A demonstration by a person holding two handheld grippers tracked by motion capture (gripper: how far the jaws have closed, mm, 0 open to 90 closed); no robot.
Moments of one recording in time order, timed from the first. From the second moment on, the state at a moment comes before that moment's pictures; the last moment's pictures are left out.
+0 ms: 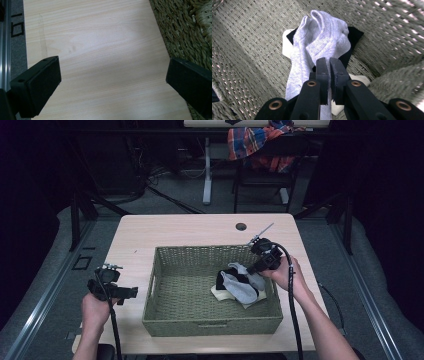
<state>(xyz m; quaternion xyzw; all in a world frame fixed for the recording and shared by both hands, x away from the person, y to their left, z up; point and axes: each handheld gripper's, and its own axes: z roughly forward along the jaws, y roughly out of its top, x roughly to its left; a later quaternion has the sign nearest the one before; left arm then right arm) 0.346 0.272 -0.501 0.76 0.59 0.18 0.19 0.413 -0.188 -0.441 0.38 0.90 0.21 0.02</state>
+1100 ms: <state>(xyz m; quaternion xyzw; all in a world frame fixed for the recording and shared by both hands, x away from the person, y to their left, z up) 0.346 0.272 -0.501 0.76 0.59 0.18 0.19 0.396 -0.207 -0.390 0.38 0.88 0.28 0.04</state>
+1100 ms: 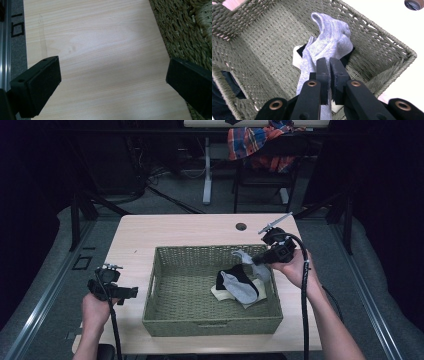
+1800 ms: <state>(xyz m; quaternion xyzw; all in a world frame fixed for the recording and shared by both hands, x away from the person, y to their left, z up) 0.346 0.272 -0.501 0.76 0.59 0.18 0.19 0.384 -0.231 -0.360 0.39 0.86 0.31 0.07</state>
